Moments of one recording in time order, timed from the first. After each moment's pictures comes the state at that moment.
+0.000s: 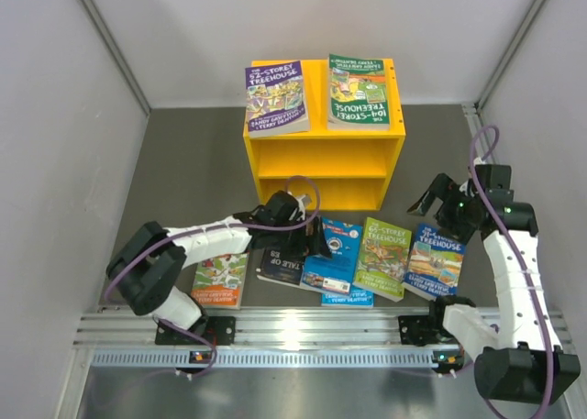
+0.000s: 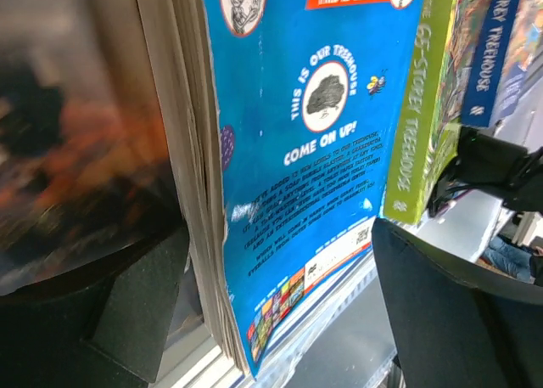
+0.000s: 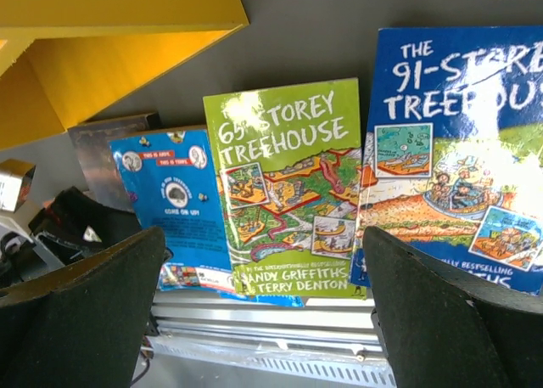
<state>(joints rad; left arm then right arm) -0.79 1.52 0.76 -0.13 0.40 -0.81 -0.10 0.93 0.99 -1.03 -0.28 0.52</state>
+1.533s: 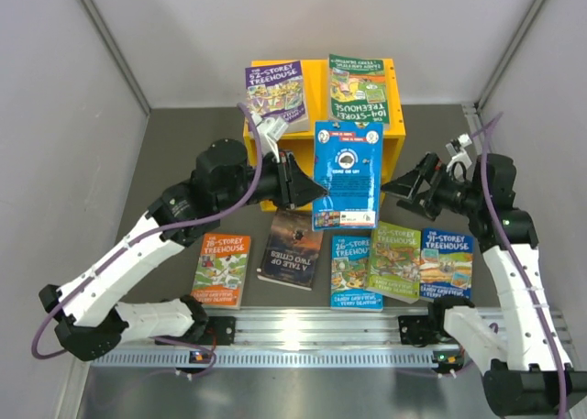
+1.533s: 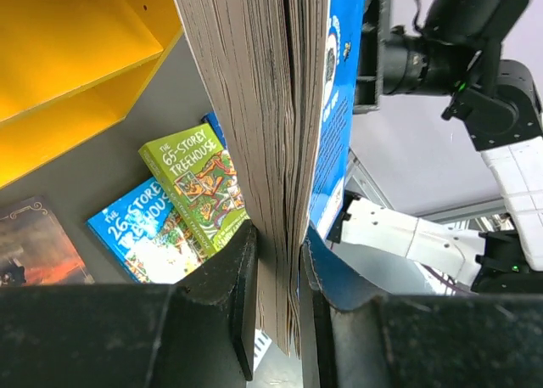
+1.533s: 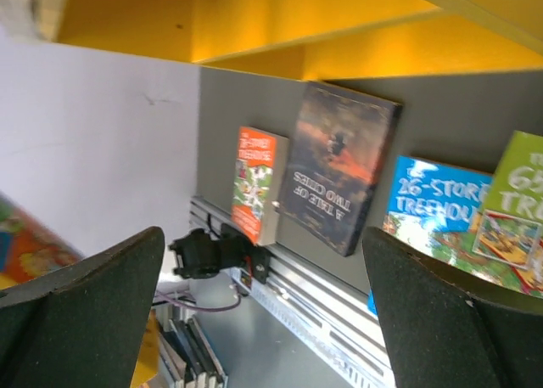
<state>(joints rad) -0.88 1.14 1.40 -0.49 0.22 -0.67 0.02 0.86 0.99 -0.71 -0.71 0.69</state>
